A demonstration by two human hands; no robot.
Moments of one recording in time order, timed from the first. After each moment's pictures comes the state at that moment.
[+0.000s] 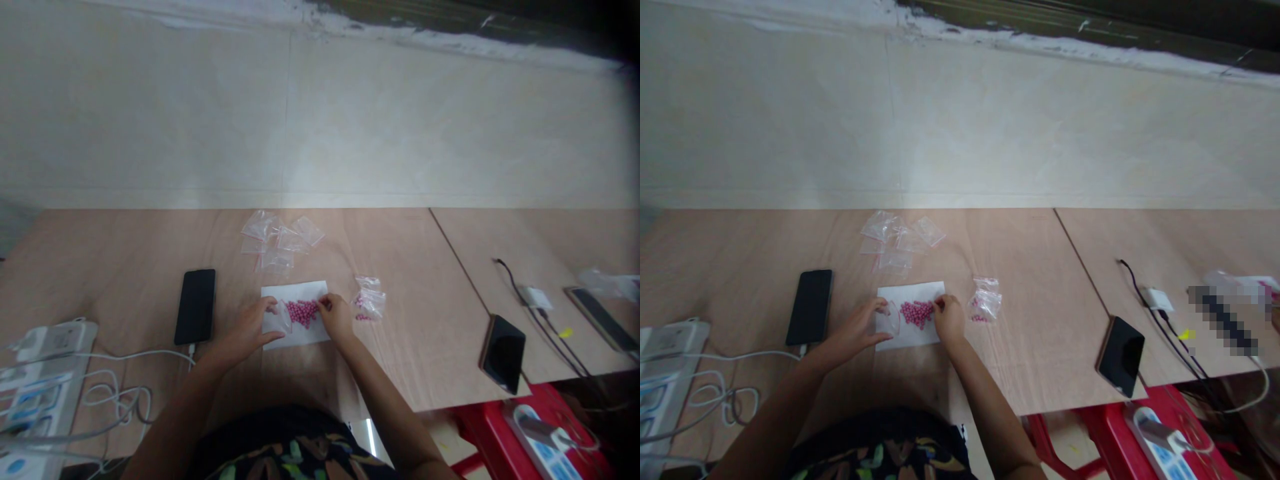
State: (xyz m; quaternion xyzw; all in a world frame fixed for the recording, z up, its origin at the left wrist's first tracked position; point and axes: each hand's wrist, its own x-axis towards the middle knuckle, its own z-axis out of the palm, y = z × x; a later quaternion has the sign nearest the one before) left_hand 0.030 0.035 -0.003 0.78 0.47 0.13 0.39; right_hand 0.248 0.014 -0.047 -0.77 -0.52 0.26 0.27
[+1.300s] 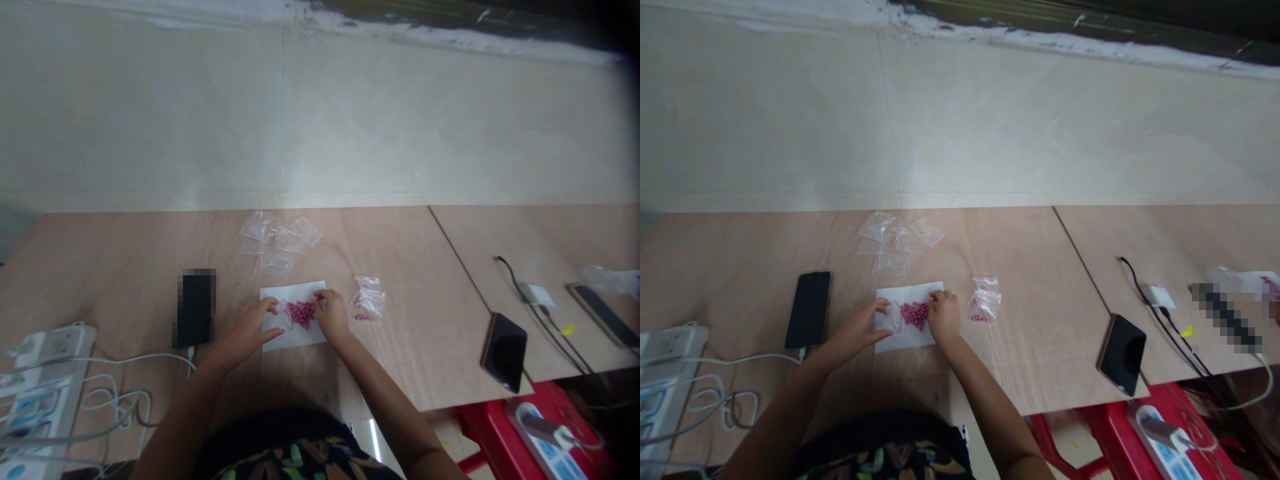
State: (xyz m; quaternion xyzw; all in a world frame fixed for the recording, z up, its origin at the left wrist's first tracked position) left_hand 0.036 0.040 -0.001 0.77 0.48 0.13 0.40; right_hand 0.242 0.020 -0.041 -0.74 -0.58 0.22 0.26
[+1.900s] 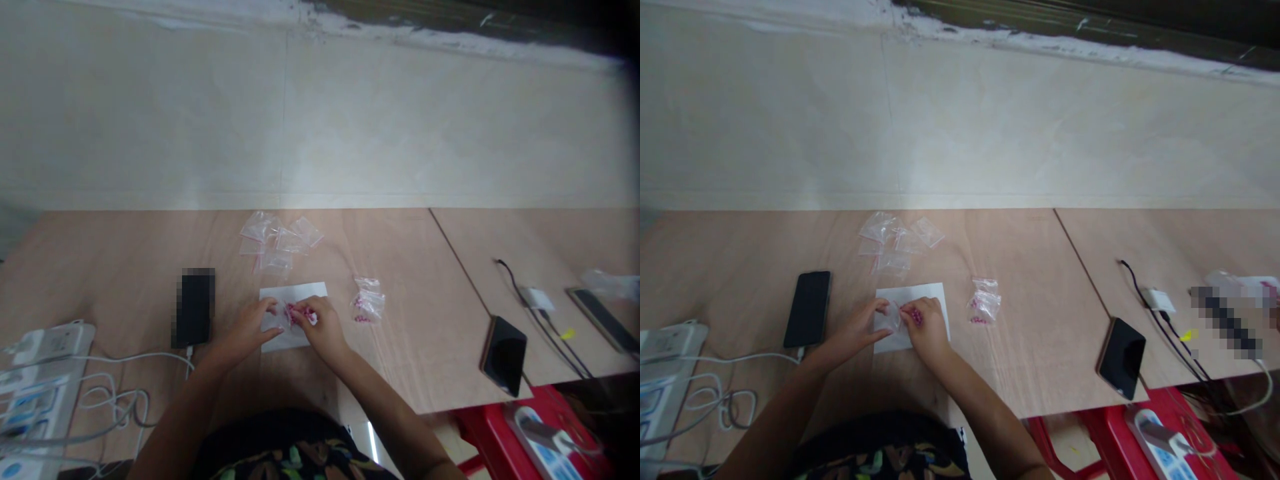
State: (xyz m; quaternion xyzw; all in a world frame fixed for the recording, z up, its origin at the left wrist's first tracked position) left_hand 0.036 0.039 -0.006 0.77 0.47 0.14 0.40; right_hand 0.216 0.006 0.016 -0.63 -0.61 0.32 0.36
